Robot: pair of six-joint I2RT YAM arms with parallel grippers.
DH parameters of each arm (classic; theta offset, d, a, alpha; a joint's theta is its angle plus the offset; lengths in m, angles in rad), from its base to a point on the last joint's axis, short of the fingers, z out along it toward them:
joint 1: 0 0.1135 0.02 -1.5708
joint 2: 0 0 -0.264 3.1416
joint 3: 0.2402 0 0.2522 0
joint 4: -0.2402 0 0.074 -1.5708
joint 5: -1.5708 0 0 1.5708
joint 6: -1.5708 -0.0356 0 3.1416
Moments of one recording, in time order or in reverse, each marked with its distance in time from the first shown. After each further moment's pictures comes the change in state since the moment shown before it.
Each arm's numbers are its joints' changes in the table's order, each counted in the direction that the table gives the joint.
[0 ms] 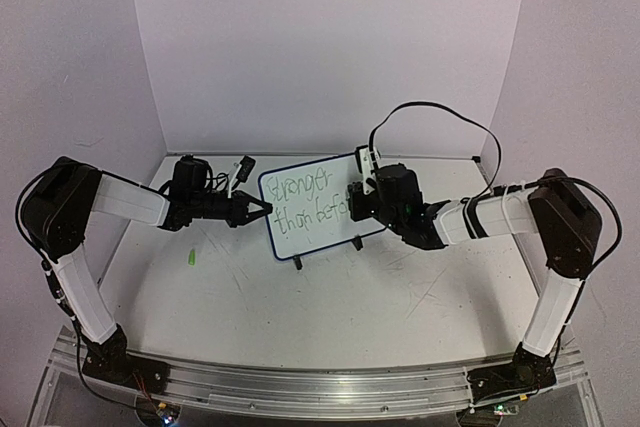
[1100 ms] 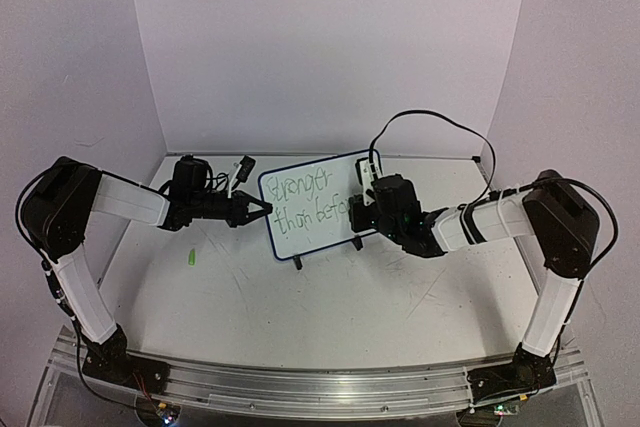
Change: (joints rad) left arm 0.000 0.000 0.000 -0.002 0.000 0.001; right arm 0.012 0.013 -0.044 -0.010 -0.014 -0.050
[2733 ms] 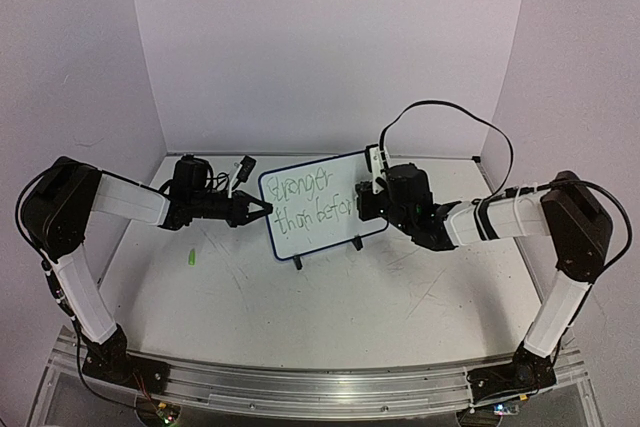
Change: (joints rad) left arm -0.001 0.000 0.006 -0.013 -0.001 -0.005; right arm -0.031 -0.078 -0.015 0.010 0.021 0.035
